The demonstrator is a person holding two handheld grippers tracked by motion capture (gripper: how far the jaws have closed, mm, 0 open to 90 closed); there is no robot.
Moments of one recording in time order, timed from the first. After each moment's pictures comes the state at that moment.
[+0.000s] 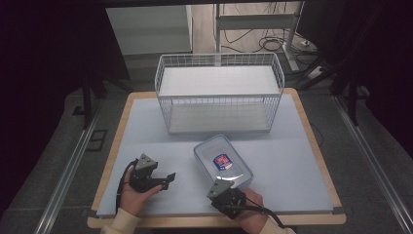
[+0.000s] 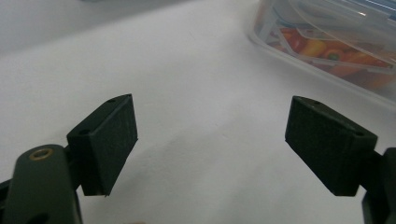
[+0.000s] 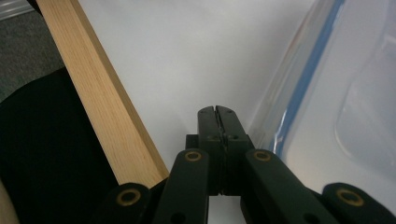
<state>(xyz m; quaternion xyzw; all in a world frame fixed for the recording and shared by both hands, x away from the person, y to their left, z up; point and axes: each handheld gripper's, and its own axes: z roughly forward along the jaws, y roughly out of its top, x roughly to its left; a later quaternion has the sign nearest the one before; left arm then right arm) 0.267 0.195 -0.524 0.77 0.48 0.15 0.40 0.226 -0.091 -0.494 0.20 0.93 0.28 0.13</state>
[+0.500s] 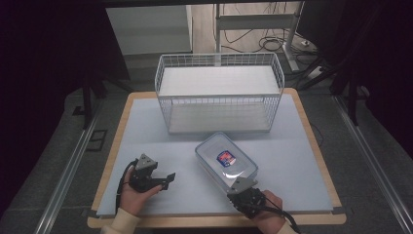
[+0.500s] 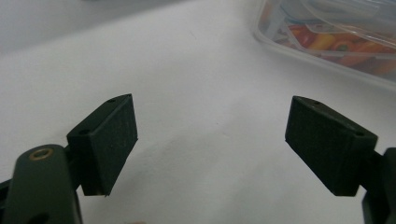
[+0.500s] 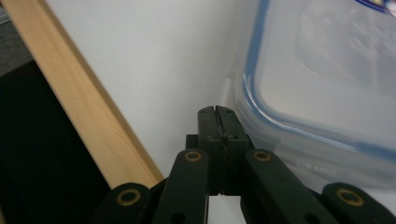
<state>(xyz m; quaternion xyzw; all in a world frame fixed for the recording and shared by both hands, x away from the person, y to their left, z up) 0.267 0.194 -0.525 0.77 0.48 0.15 0.39 0.230 -0.140 -0.494 0.26 0.91 0.28 0.14</state>
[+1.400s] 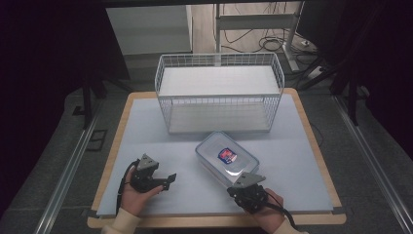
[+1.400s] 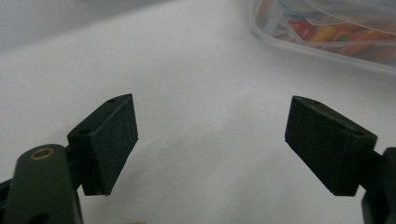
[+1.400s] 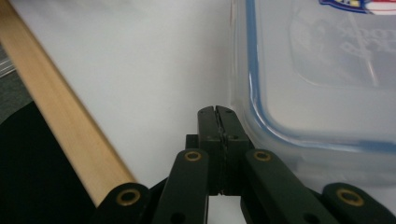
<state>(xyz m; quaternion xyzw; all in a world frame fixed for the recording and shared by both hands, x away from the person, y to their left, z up) 0.268 0.191 -0.526 0.78 0.47 0.15 0.39 0.241 -0.146 -0.498 0.29 0.89 0.34 0.13</state>
